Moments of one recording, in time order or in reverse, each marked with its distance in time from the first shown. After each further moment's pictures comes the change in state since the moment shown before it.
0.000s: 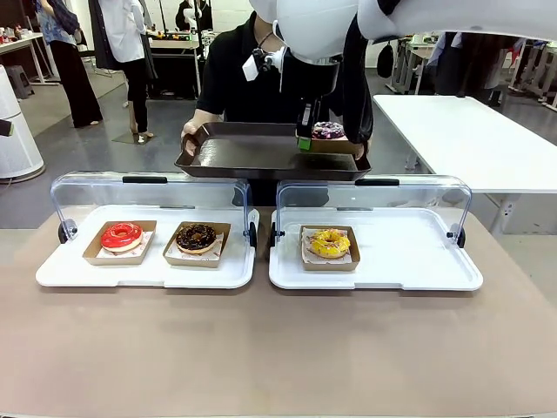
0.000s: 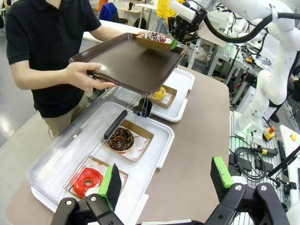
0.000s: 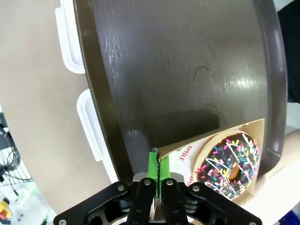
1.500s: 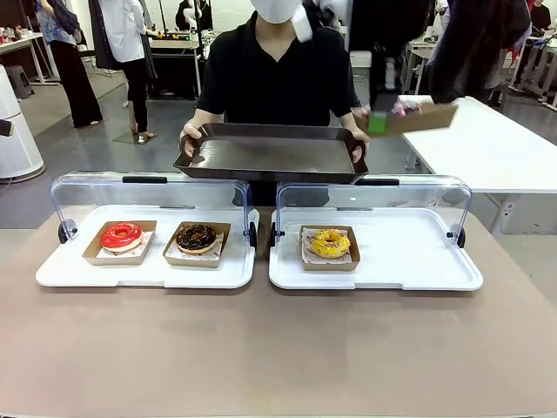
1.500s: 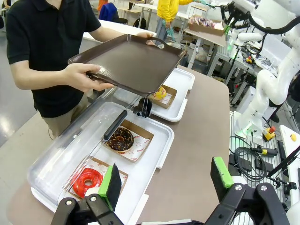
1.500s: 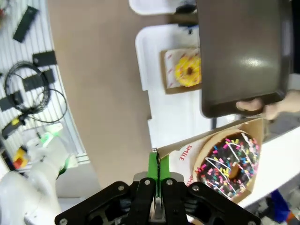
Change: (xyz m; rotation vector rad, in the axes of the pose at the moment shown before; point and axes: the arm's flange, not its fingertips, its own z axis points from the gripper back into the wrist) left arm 0.000 0.000 0.000 -0.001 0.000 0.000; right arm -0.067 0.104 0.153 0.006 0.132 0.096
